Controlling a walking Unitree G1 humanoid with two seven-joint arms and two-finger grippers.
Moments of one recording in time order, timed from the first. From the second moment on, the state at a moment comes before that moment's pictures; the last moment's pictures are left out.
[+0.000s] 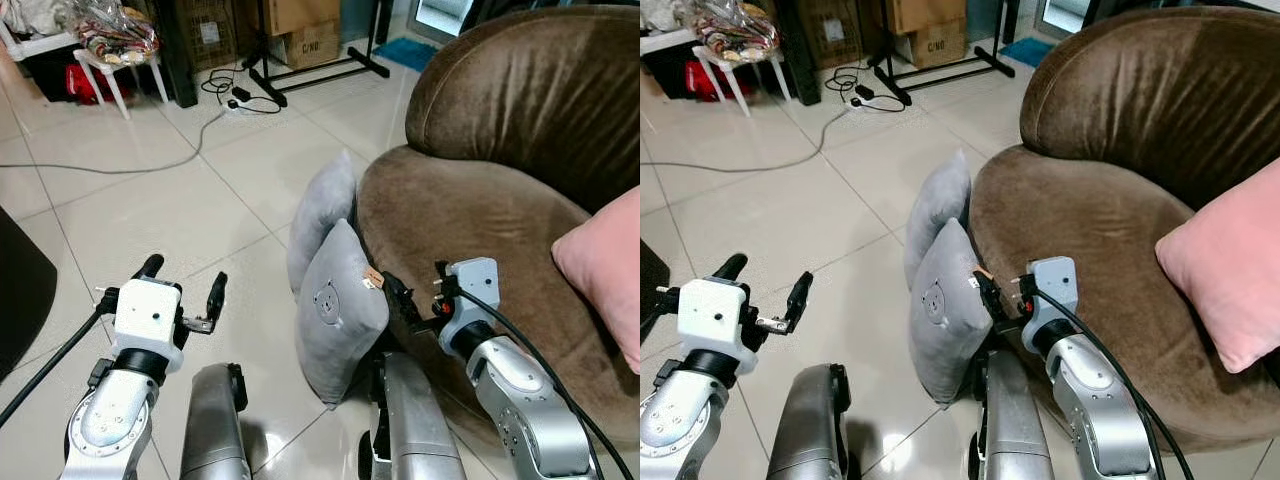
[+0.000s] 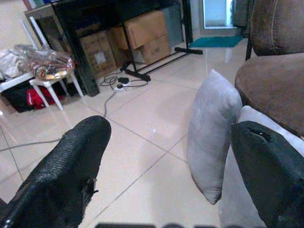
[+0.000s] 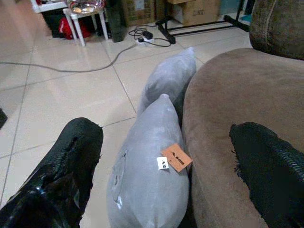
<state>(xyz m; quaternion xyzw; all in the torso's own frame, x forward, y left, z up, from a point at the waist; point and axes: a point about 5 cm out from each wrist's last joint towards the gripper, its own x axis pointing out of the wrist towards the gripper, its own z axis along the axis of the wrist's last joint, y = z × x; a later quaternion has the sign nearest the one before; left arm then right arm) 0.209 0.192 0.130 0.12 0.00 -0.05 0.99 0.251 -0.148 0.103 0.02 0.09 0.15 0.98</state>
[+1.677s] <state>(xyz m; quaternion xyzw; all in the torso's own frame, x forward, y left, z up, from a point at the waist) 0.169 0.187 0.101 0.12 0.14 -0.19 0.96 0.325 -0.069 0.035 -0.02 0.23 0.13 0.96</state>
